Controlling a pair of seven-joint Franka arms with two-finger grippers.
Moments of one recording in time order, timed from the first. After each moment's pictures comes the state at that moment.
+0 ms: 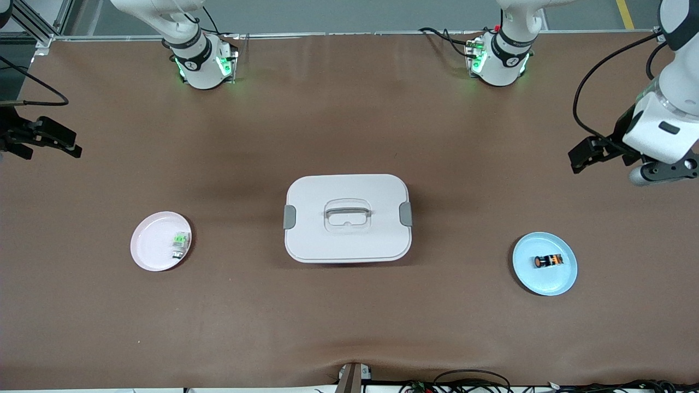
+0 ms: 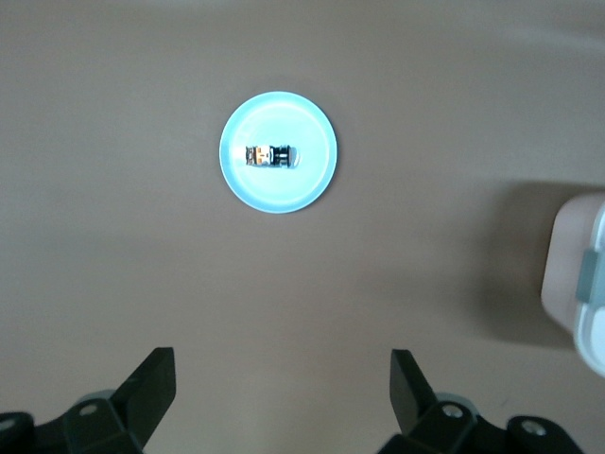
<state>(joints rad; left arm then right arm) 0.15 0.09 -0.34 -1.46 0.13 1.55 -0.25 0.04 0.03 -0.09 -1.52 0.02 1.55 -0.06</state>
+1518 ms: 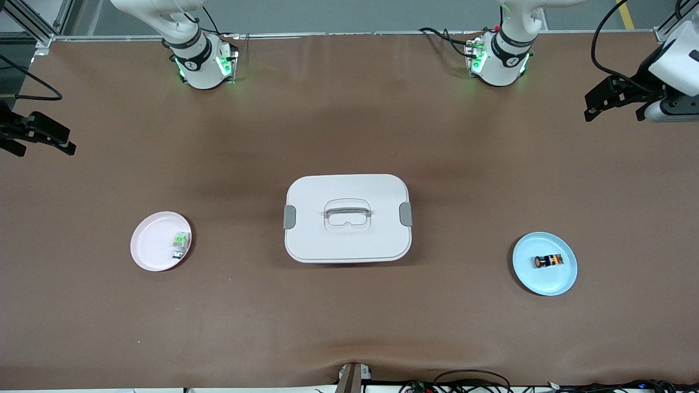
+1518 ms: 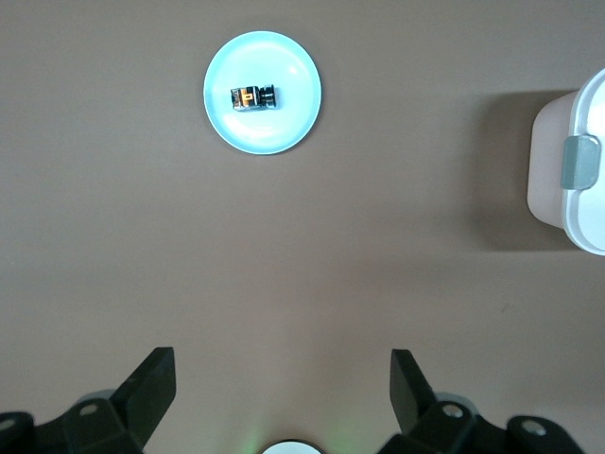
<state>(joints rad) -0.01 -0.12 -0.07 -1.65 0.00 1.51 -0.07 0.04 0.01 -0.10 -1.52 0.02 1.55 -0.06</state>
